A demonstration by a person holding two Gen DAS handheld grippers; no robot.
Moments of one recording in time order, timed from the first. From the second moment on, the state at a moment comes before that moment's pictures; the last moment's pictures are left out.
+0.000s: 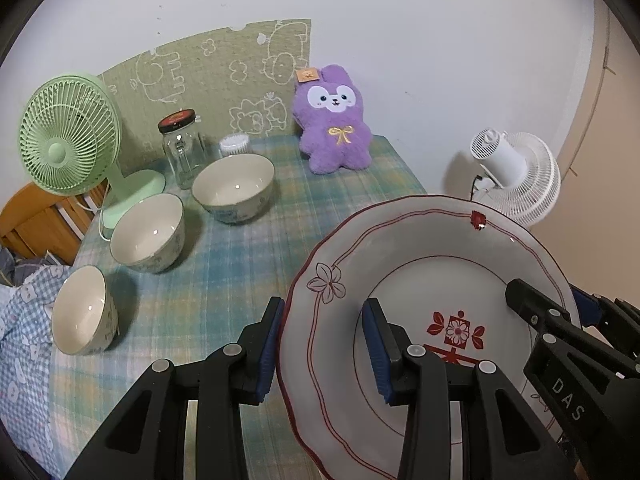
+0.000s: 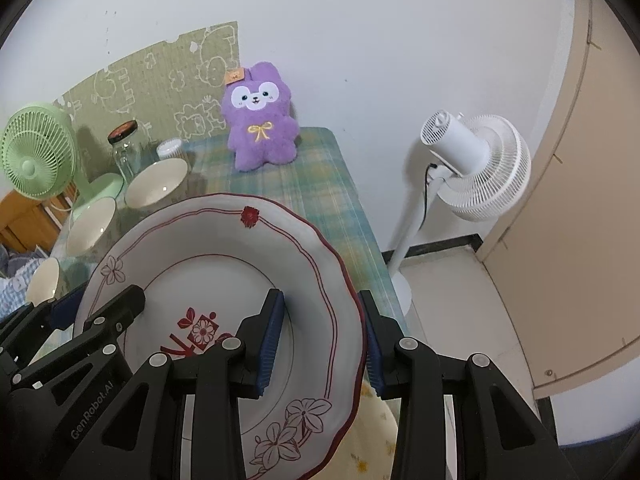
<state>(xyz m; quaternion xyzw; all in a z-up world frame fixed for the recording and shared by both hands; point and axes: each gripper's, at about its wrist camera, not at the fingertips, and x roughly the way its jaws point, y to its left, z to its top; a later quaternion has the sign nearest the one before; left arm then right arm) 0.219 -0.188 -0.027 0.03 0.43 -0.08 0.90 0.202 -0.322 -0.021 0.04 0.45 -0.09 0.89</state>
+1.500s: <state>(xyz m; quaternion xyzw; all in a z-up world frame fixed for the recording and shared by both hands) 0.150 -0.207 -0.108 0.07 0.50 -0.11 0.86 0.120 -0.329 -0.102 0.06 0.51 -0.12 0.85</state>
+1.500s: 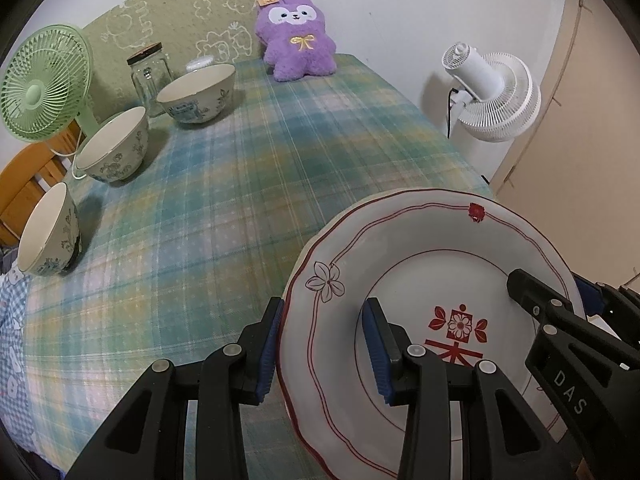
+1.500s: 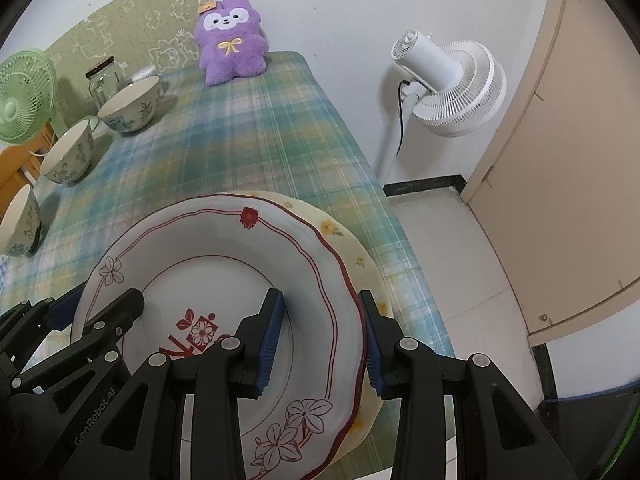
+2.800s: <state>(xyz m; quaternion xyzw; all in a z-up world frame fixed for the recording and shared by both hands) 0.139 -0.236 -0.124 0.14 0.45 -0.09 0.88 0.133 -0.328 -0.118 0.02 0.52 -0.16 0.84</state>
